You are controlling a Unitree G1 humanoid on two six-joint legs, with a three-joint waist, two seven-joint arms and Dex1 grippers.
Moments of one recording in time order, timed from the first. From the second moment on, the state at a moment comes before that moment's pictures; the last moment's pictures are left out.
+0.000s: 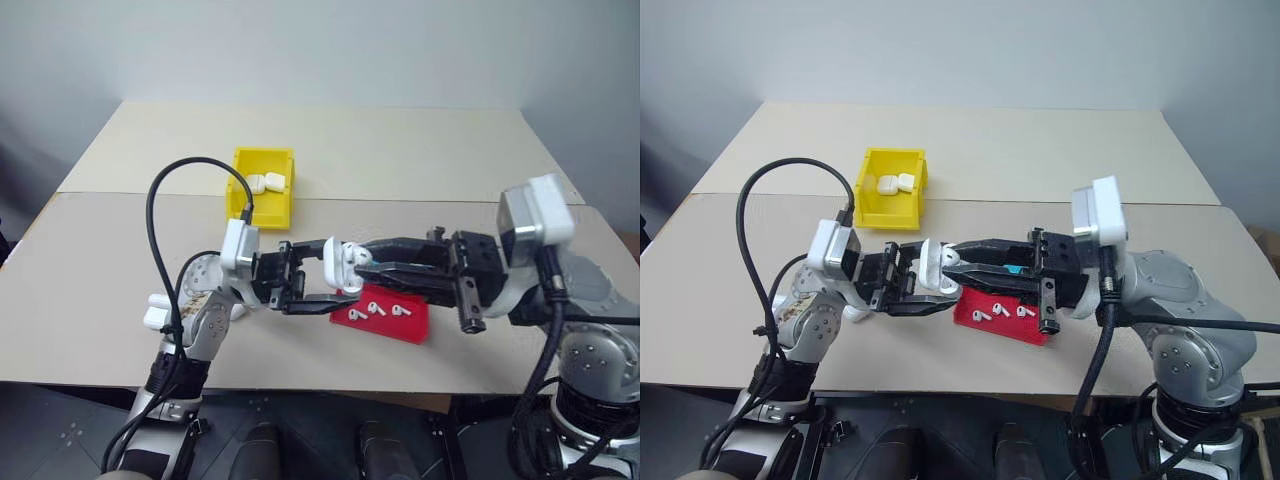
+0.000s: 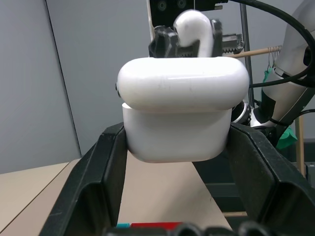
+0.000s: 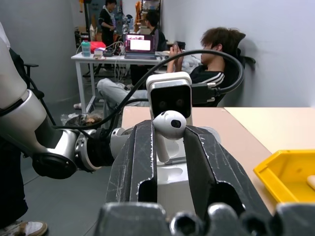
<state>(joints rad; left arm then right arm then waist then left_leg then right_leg) -0.50 0.32 -0.09 -0.05 -0.67 0.06 -1.36 -0.46 -0.55 -0.20 -0.66 0.91 0.76 0.96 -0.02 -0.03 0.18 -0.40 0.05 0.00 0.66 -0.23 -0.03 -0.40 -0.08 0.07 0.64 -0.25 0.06</state>
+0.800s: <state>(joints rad) -0.49 0.31 -0.09 -0.05 -0.65 0.04 -1.36 -0.42 -0.60 -0.11 -0.64 0.89 0.67 0.94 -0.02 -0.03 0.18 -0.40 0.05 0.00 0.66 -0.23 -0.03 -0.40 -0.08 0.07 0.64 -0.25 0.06</state>
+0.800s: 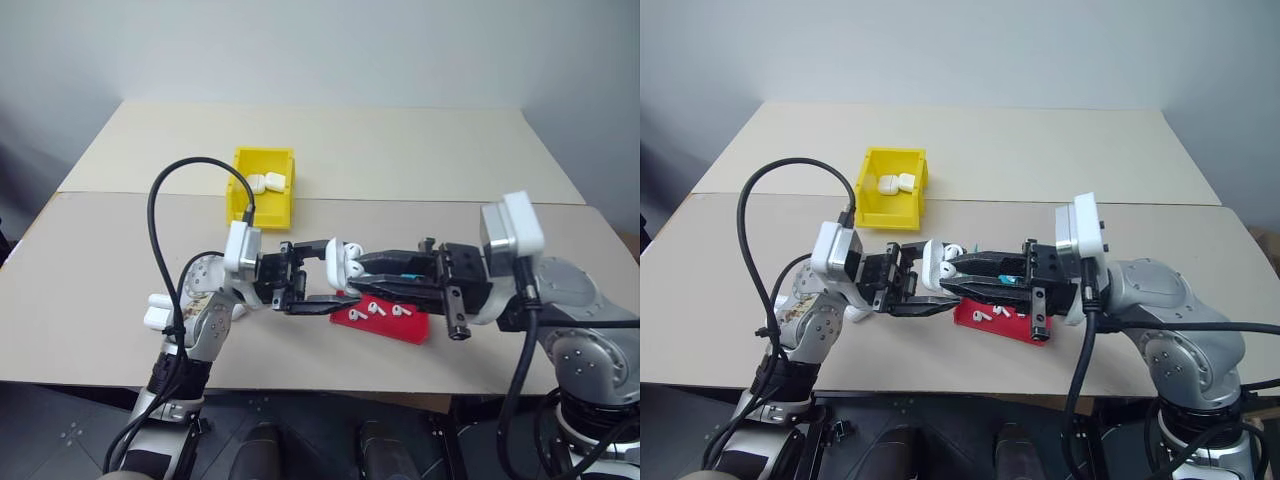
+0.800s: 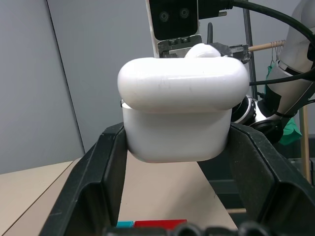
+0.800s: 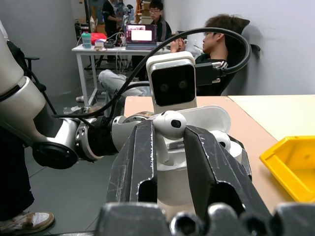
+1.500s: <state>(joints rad) -0.50 0.30 -0.09 0.00 -0.62 0.01 -1.37 -0.58 -0.76 -0.16 -0.54 1.00 0.65 1.02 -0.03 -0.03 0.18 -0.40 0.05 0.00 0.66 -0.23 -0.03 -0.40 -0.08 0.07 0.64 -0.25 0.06</state>
